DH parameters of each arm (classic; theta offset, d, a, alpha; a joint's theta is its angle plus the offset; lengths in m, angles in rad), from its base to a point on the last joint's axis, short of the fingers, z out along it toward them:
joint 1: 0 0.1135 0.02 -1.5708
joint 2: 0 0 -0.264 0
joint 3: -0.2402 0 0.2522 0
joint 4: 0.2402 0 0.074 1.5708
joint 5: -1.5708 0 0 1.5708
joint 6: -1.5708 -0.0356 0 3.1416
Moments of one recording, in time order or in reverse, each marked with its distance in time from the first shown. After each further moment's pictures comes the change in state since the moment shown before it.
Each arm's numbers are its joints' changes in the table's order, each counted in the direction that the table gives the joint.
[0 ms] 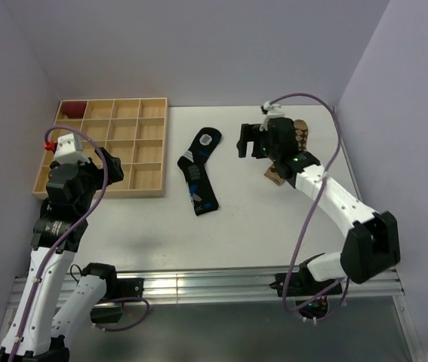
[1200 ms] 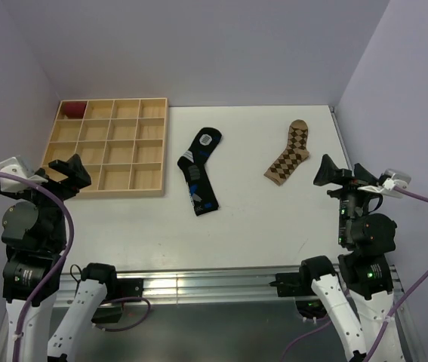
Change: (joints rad) left arm 0.002 -0.225 -0.147 0.025 0.232 -0.068; right arm -0.183 -1.027 0.300 0.049 -0.296 0.039
